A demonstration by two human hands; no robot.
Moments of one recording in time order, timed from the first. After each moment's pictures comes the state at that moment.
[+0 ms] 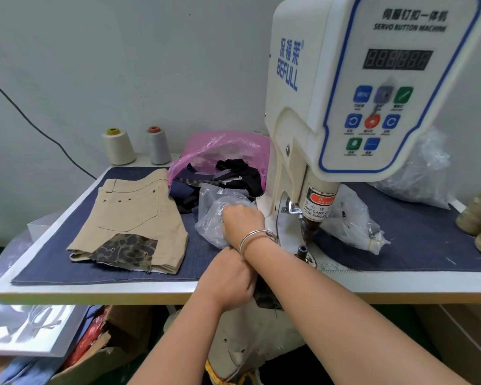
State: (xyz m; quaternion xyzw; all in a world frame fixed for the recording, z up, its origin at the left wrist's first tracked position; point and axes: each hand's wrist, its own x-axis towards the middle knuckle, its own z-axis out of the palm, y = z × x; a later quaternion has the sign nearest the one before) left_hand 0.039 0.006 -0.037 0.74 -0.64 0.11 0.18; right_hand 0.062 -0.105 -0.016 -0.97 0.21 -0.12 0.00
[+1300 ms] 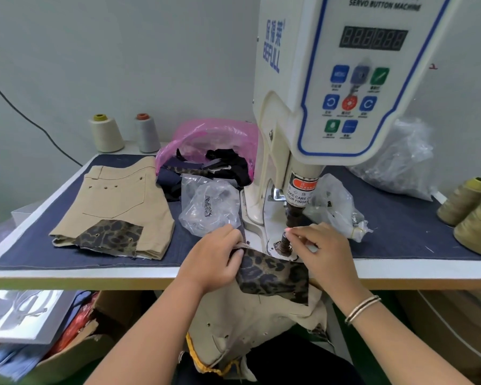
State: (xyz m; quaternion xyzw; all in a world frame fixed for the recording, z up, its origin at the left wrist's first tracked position) left_hand 0.042 0.009 -0.046 0.76 -0.58 0.04 0.30; right_hand -0.121 -0.147 -0.022 -0.89 0.17 -0.38 0.17
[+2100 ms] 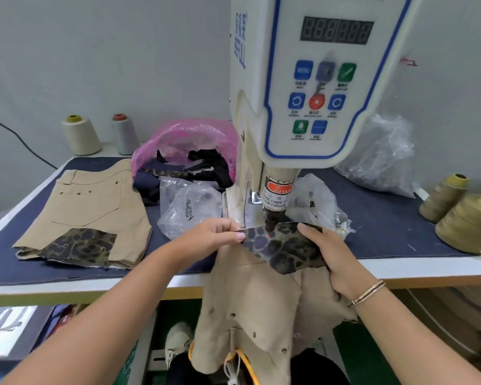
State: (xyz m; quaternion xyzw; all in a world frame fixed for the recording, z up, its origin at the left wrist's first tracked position) left_hand 0.052 -0.024 -0.005 0.67 -0.44 -0.39 0.44; right_hand -0.134 -0.187 -0.013 -0.59 0.30 -0.20 0.72
